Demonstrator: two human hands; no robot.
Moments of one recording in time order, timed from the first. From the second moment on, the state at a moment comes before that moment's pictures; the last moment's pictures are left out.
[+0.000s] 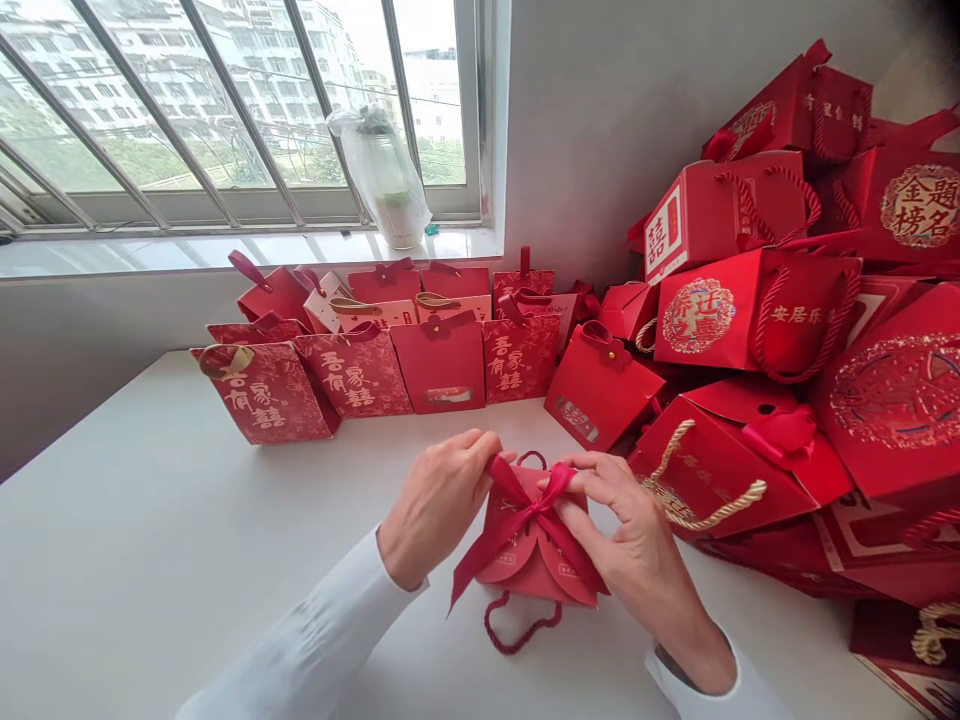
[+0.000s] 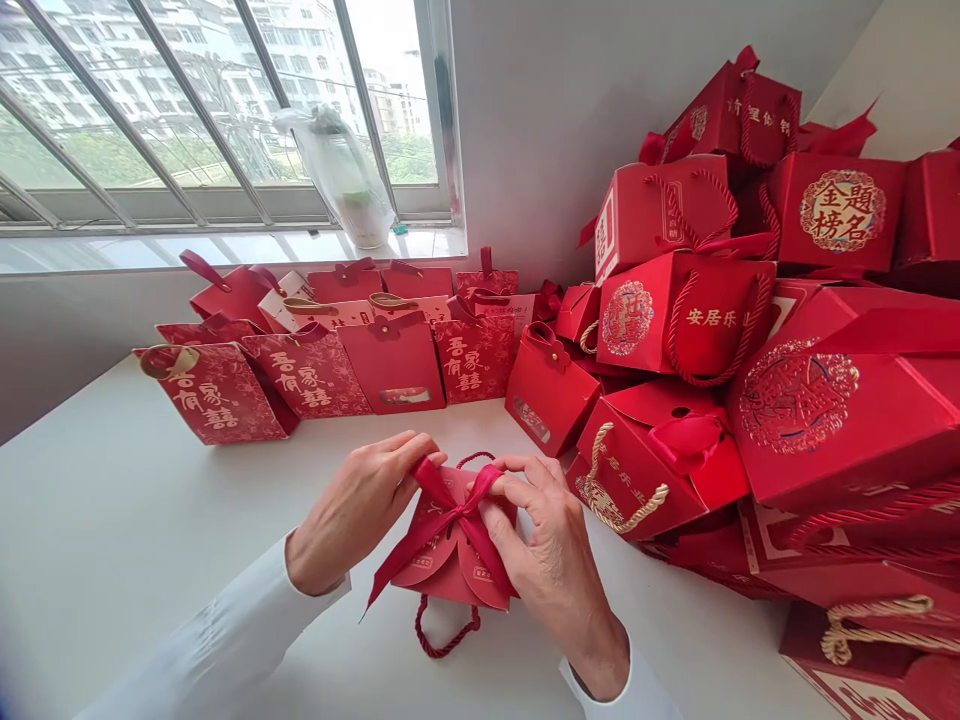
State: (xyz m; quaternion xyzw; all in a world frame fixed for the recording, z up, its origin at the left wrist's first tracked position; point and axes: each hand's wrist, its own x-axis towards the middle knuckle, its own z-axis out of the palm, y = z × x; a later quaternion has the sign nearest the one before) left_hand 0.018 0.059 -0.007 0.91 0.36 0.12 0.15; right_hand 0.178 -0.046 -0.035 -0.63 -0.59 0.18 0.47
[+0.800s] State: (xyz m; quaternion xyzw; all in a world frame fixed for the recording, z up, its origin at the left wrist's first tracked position) left_hand 0.021 0.058 -0.014 0.93 0.36 0.08 0.07; right_hand 0.183 -0.050 -0.027 -0.62 -0.65 0.14 0.41
